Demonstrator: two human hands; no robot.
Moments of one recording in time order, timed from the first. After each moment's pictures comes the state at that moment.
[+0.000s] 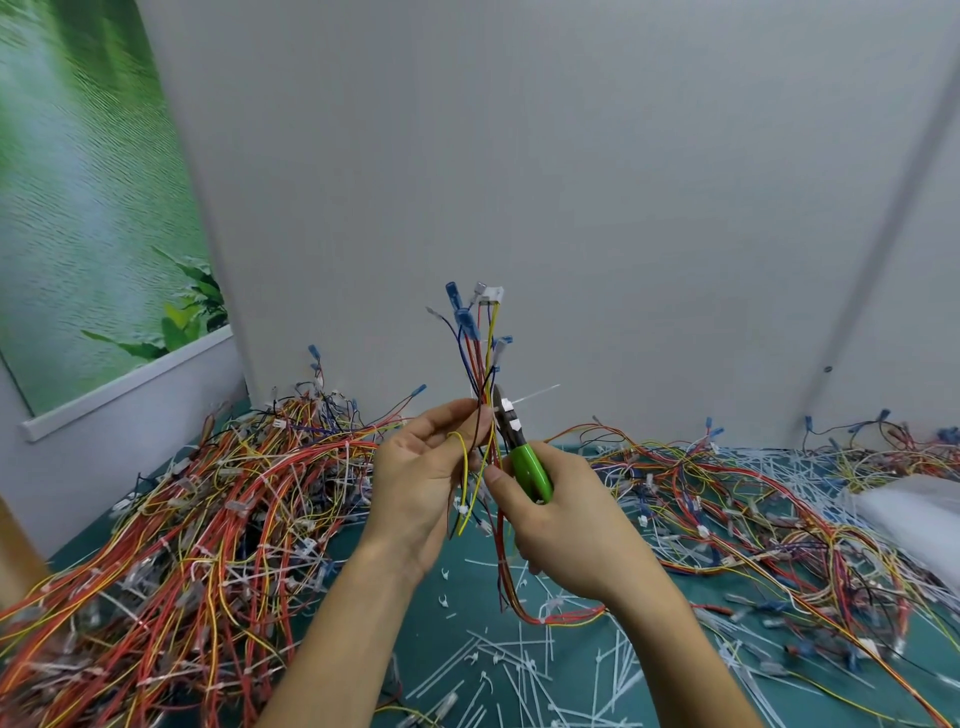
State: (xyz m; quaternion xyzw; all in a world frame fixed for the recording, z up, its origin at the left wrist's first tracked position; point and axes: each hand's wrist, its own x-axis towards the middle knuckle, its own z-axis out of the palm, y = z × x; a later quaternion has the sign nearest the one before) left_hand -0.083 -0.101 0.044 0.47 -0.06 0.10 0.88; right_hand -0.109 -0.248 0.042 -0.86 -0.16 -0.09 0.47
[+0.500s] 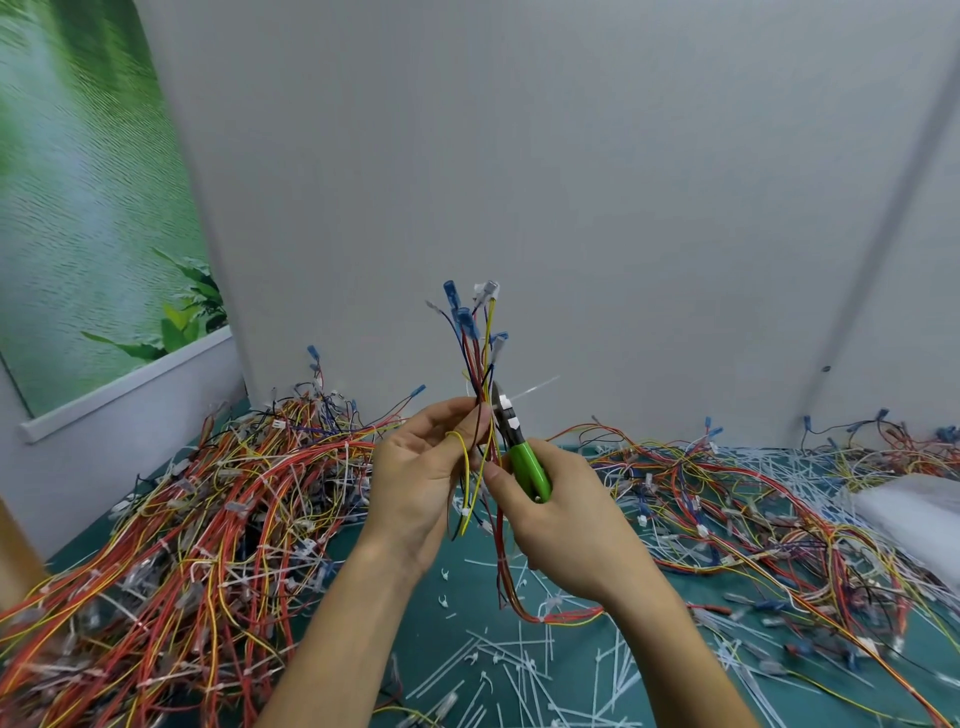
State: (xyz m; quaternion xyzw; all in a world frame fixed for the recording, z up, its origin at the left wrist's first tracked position) left_hand -0.088 -0.102 0.049 0.48 -0.08 0.10 0.87; right_hand -0.112 -0.246 0.043 -0.86 -0.16 -0.11 0.48
